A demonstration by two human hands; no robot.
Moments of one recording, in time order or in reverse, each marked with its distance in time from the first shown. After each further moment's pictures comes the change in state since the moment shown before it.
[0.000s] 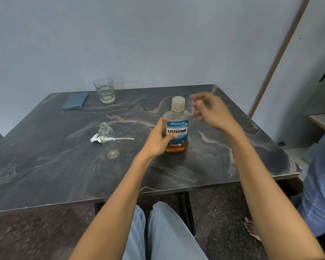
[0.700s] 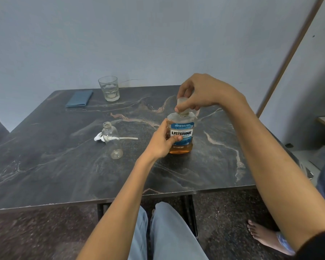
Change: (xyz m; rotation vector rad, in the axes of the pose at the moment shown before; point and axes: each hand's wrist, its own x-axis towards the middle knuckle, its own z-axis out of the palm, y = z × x) left_hand -0.004 0.001 -0.004 -0.015 -0.014 -0.006; right_hand 0.034 -0.079 -0.004 -0.467 -0.433 -0.056
